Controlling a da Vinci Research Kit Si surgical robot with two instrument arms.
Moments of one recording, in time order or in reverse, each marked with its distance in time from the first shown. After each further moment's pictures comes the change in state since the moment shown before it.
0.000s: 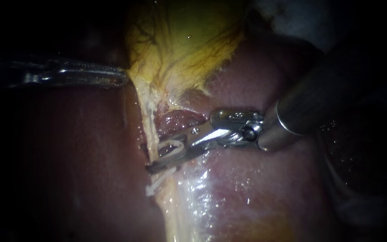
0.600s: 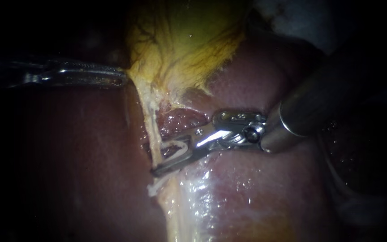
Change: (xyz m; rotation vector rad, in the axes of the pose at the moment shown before) right arm -0.001 0.000 -0.001 0.015 0.011 -0.001; left arm 0.000 0.000 0.000 0.000 0.000 0.000
